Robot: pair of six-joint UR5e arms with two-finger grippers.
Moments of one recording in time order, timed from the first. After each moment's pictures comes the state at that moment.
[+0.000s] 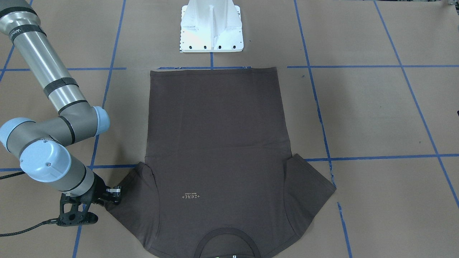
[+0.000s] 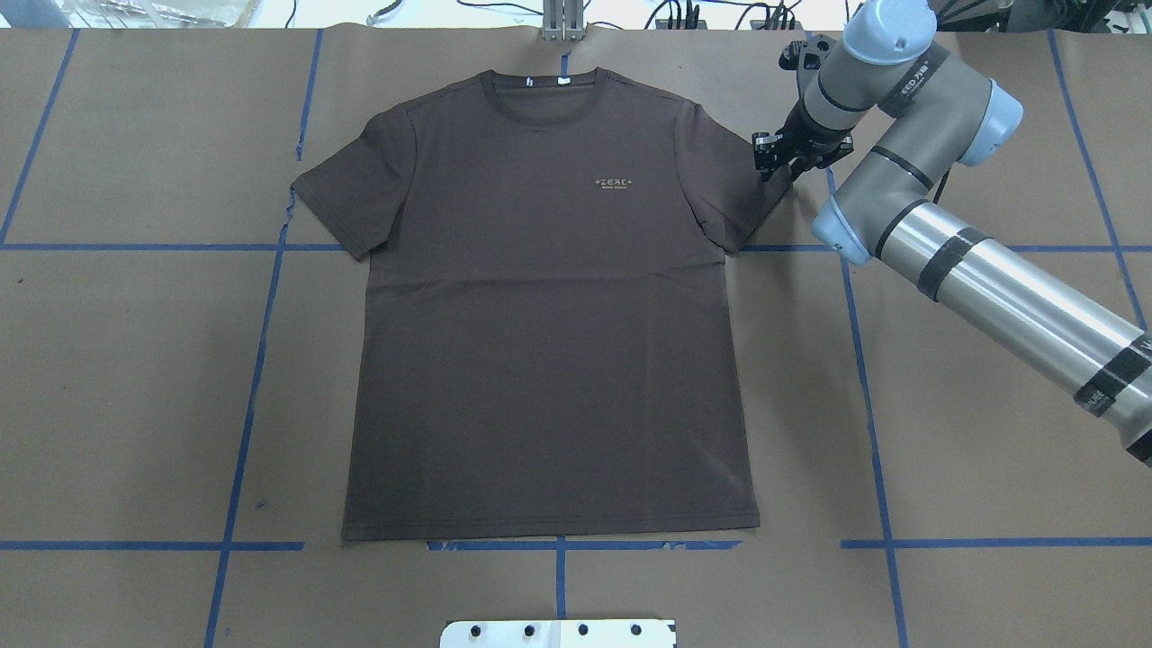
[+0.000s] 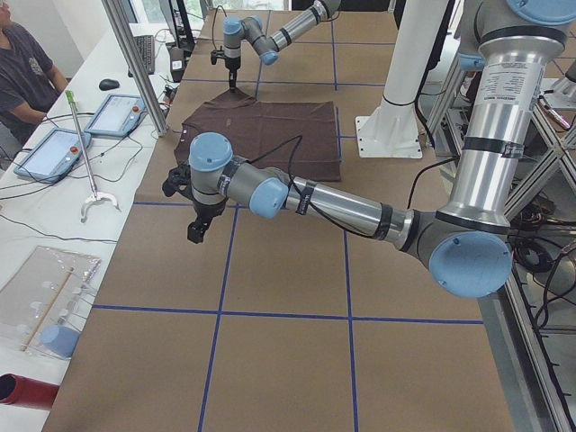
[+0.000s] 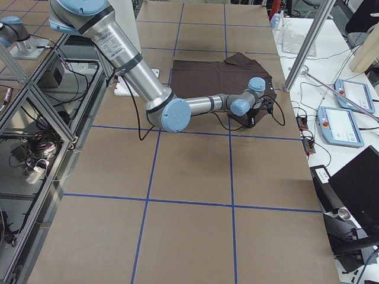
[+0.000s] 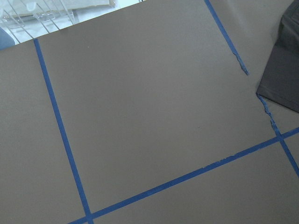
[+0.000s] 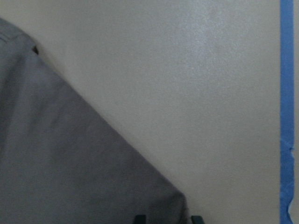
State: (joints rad) left arm -1.47 -1.73 -1.69 -1.78 -2.38 -0.04; right arm 0.94 -0.82 0.95 -1.02 2.11 0.84
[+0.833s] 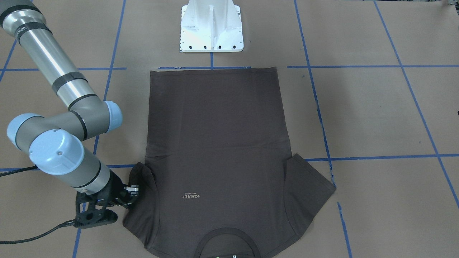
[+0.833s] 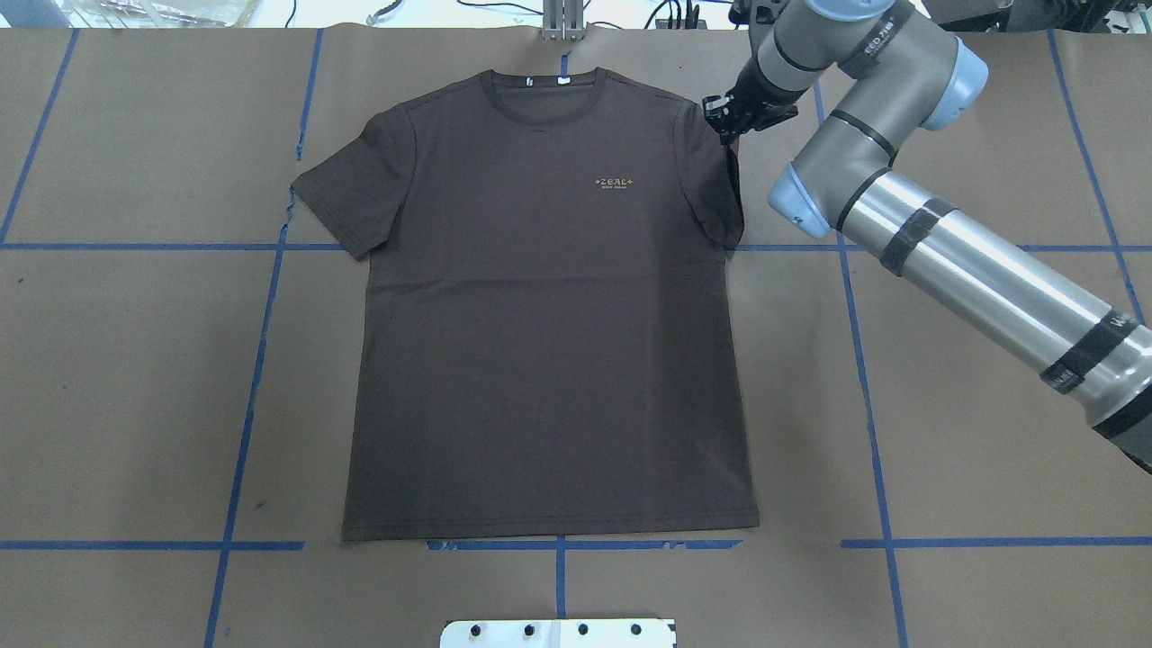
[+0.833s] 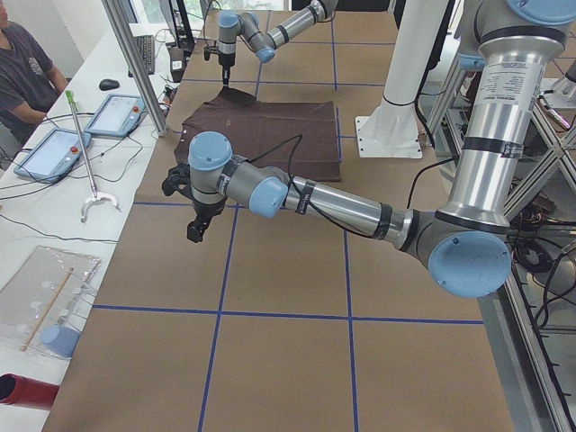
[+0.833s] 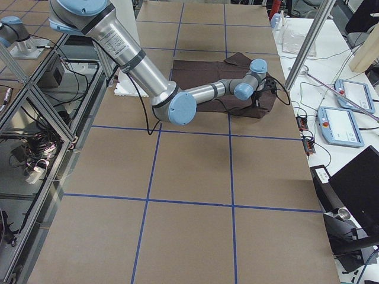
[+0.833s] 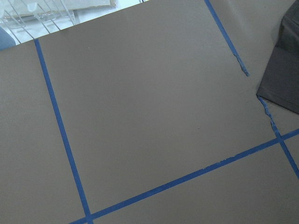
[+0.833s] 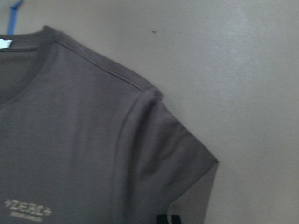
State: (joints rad) left arm -1.47 -1.74 -1.69 -1.78 -2.38 -0.04; right arm 0.92 -0.73 1.00 -1.03 2.09 0.83
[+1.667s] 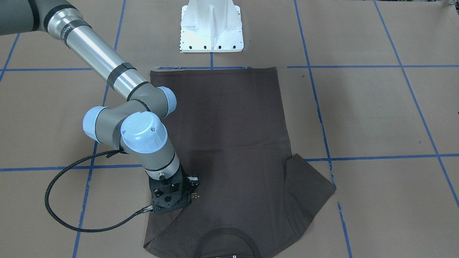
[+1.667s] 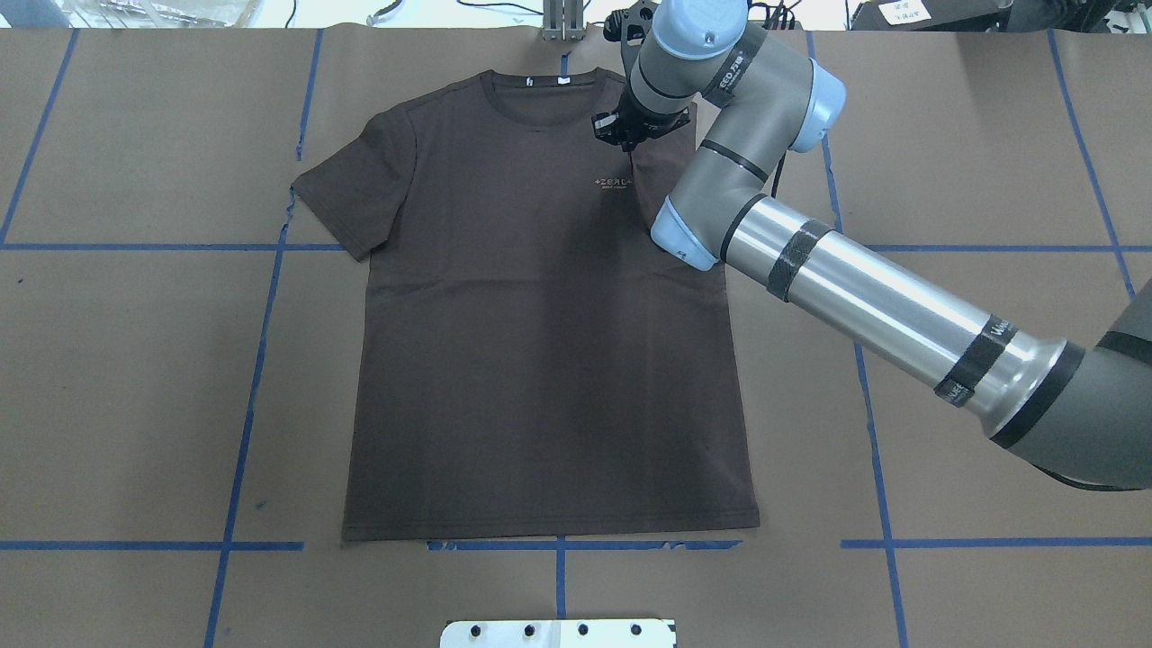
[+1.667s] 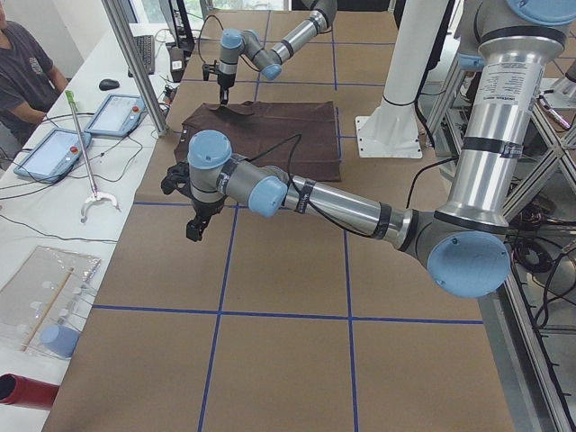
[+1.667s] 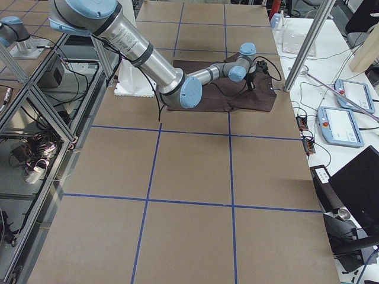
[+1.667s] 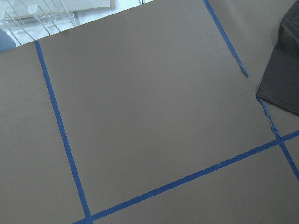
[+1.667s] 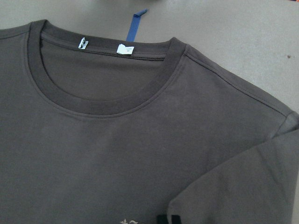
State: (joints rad) left arm -1.47 -1.74 -1.69 -1.78 -2.38 -0.05; right arm 0.80 -0.58 0.91 -1.02 1.93 0.83
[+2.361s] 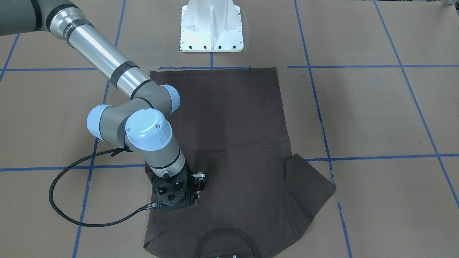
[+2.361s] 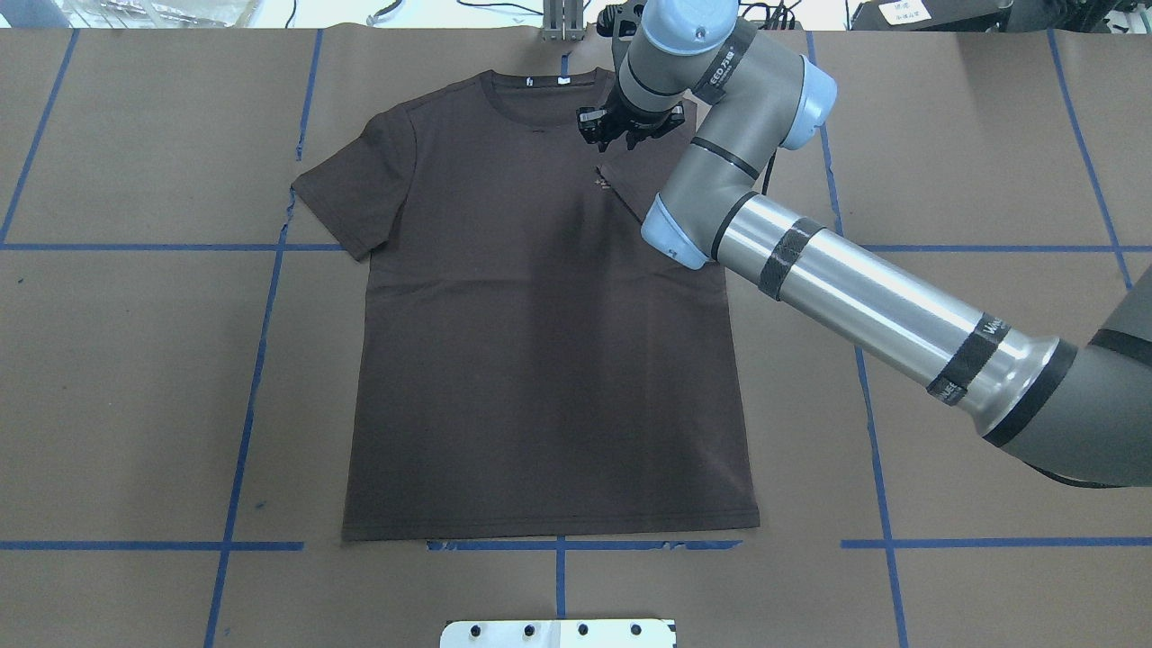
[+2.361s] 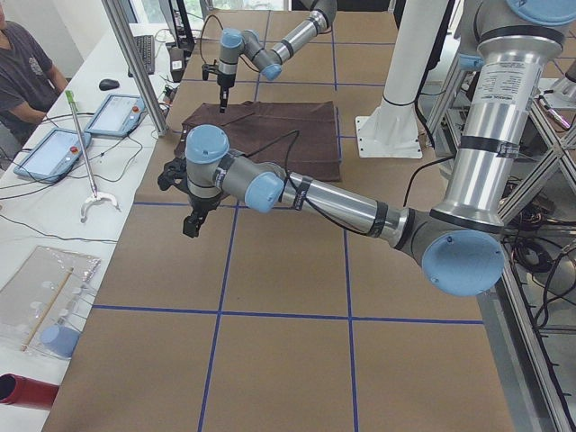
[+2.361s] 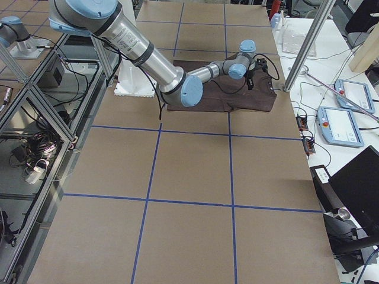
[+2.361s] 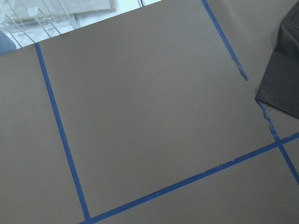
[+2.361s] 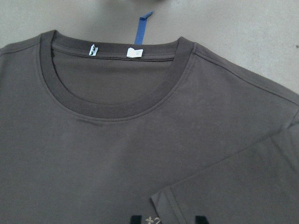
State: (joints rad) left arm -1.45 -1.78 -1.69 -1.78 -2.35 -0.14; right arm 0.80 -0.56 0.92 -1.03 1.97 0.95
